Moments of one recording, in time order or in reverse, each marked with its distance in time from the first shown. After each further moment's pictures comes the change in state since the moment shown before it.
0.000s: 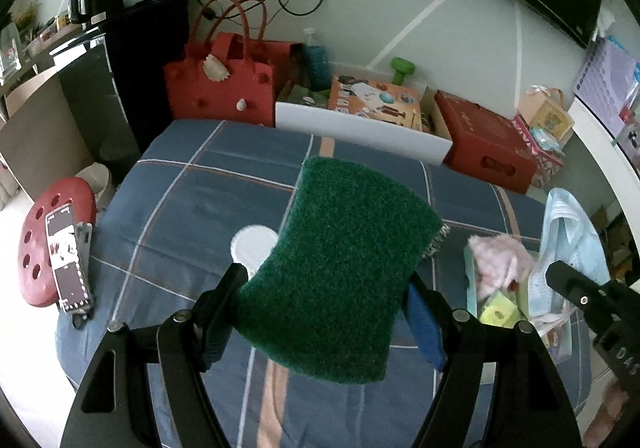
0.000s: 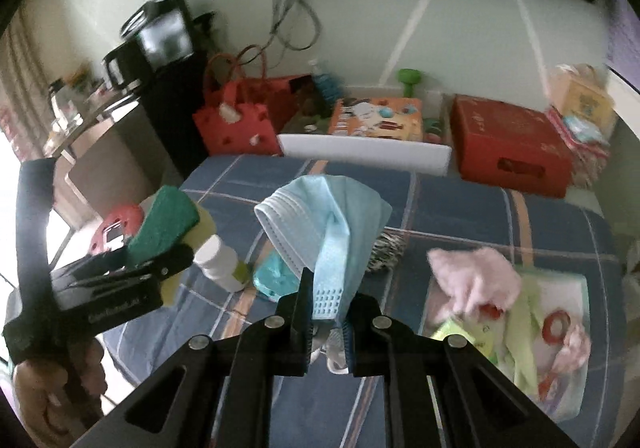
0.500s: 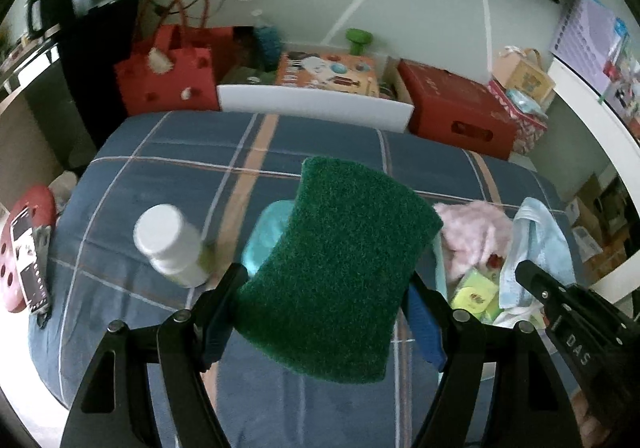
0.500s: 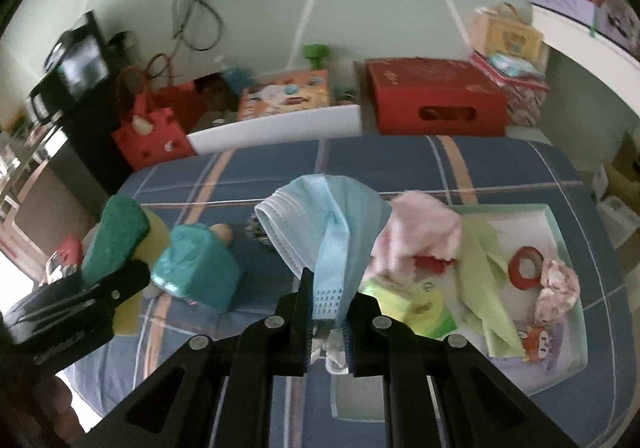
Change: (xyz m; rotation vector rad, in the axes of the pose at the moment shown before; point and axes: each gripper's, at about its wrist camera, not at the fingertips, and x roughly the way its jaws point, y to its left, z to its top) left arm 0.040 -0.082 -0.025 0.096 0.036 -0.042; right arm 0.030 -0.084 -0.051 0.204 -0.004 -0.178
